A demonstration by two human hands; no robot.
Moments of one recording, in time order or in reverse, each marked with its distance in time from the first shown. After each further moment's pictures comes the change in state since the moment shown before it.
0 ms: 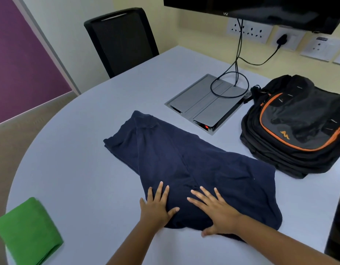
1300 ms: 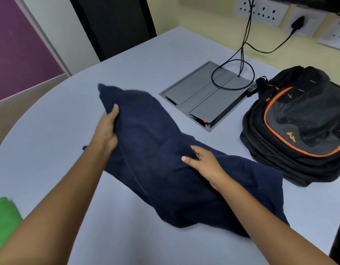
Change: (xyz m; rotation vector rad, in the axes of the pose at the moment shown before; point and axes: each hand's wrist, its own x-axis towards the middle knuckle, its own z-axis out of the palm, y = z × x) left_hand 0.088 -0.050 -0.202 -1.988 0.399 0.186; right_hand 0.066 0.029 -0.110 1.397 0.494 0.223
